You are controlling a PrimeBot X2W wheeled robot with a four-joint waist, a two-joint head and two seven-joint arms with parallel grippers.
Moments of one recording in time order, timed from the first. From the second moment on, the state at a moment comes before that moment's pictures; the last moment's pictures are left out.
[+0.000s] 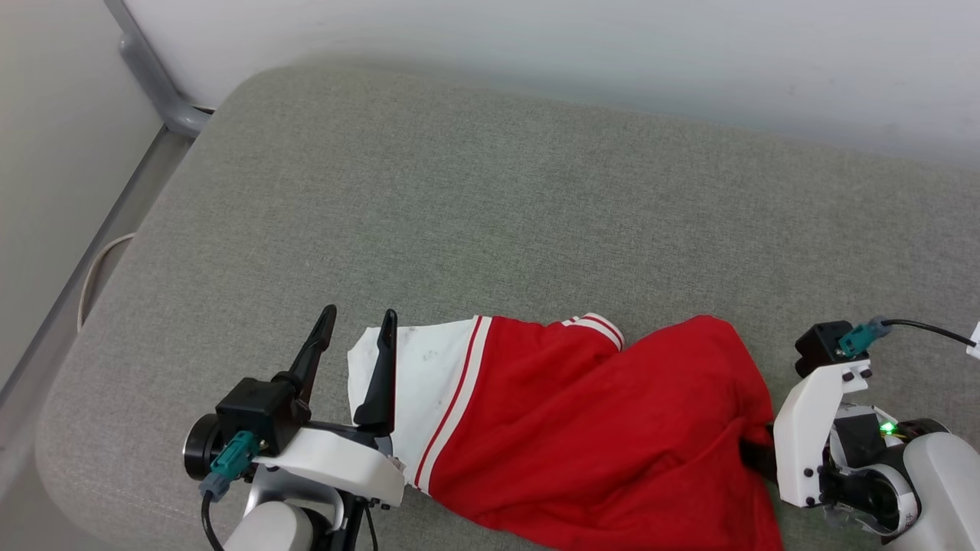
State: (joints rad) left arm -0.16 0.26 -0.39 0.05 -0.46 0.14 -0.25; right arm -0.28 -0.32 0.24 0.35 0.57 0.13 0.82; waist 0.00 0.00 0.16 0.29
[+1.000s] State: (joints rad) left arm -0.09 0.32 -0.38 0.04 -0.49 0.17 -0.20; right arm 0.16 -0.20 -0.12 -0.04 0.49 0.13 0.76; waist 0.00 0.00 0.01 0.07
